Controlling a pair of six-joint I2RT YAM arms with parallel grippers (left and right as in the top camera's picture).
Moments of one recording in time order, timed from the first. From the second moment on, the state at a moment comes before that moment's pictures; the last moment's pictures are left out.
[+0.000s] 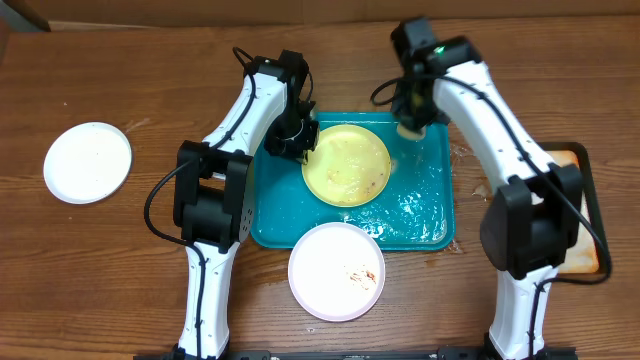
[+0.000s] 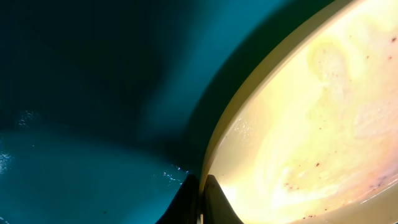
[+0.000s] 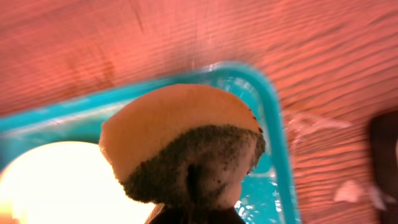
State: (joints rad) left arm -0.29 2.40 2.00 -1.28 0.24 -0.13; right arm 0.32 2.13 2.00 -1.21 0.17 0.57
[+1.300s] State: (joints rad) left arm -0.50 2.29 2.44 -1.69 -0.54 -0.32; right arm 0.05 2.10 2.06 -1.35 0.17 0.56
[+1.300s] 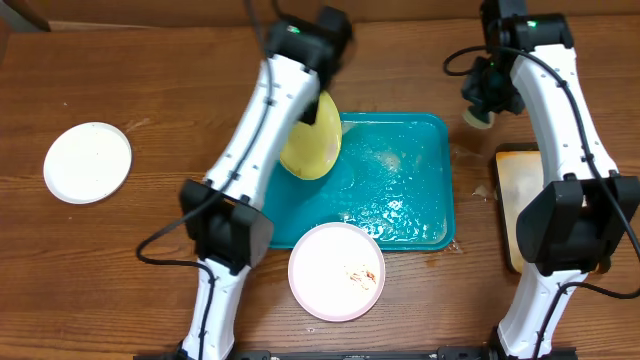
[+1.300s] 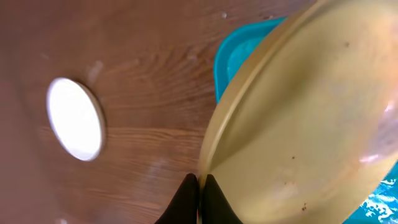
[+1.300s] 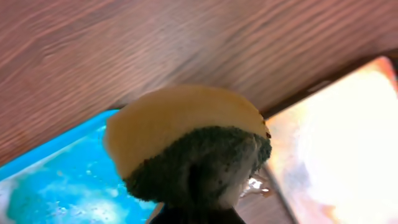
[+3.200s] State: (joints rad) left arm -0.85 2.28 2.44 -1.68 -1.30 -0.37; right arm -0.18 2.10 2.02 -1.43 0.05 0.56
